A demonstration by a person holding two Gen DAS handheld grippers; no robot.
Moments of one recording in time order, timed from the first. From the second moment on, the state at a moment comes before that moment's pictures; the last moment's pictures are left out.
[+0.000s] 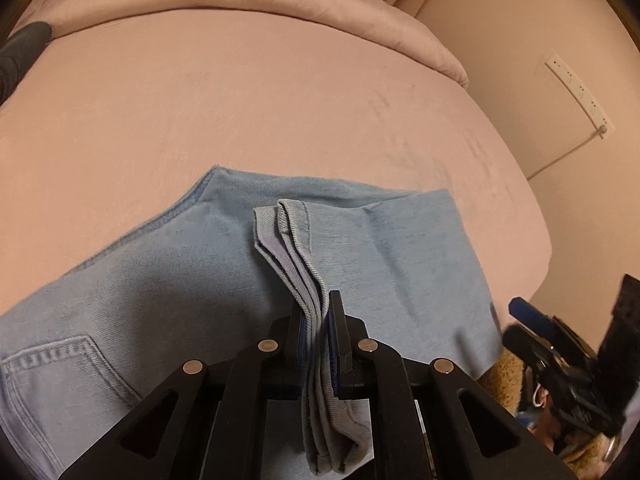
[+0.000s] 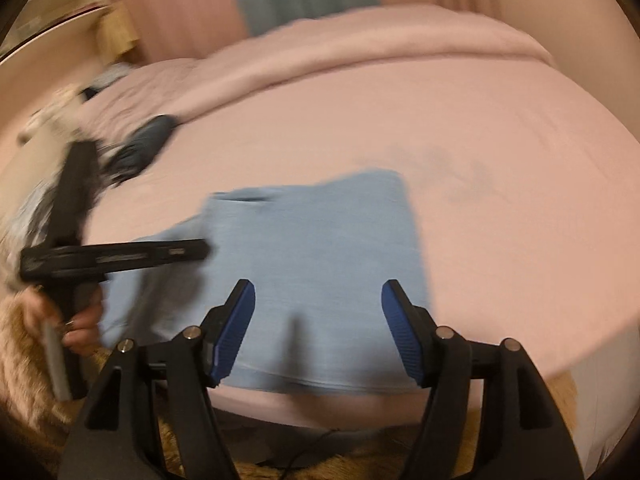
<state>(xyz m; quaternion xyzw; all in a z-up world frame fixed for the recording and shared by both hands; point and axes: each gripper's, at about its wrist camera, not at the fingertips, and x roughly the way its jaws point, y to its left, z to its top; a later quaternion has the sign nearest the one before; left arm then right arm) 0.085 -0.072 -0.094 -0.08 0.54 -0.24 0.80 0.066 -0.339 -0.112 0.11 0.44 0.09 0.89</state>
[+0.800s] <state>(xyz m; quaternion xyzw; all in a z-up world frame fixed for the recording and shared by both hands) 0.060 -0.067 -0.097 -0.03 0.54 -0.19 0.82 0.093 -0.345 -0.151 0.07 0.51 -0.01 0.86</state>
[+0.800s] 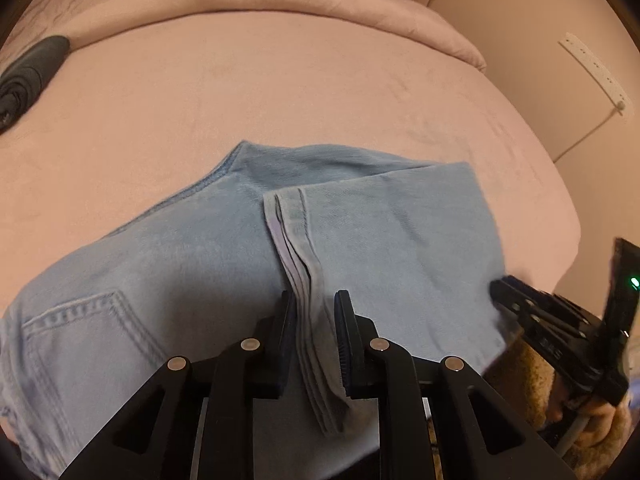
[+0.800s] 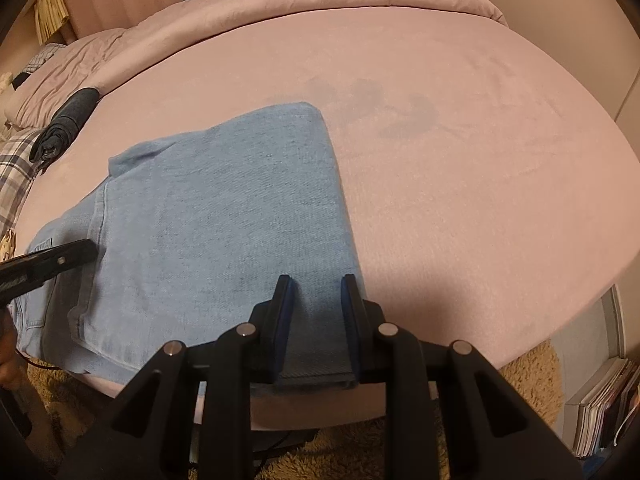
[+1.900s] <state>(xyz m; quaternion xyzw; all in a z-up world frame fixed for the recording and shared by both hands) 0.012 -0.062 -0.125 -0.03 0.56 -0.20 0.80 0.068 -0.349 -0.150 0.08 0.53 0.01 0.85</state>
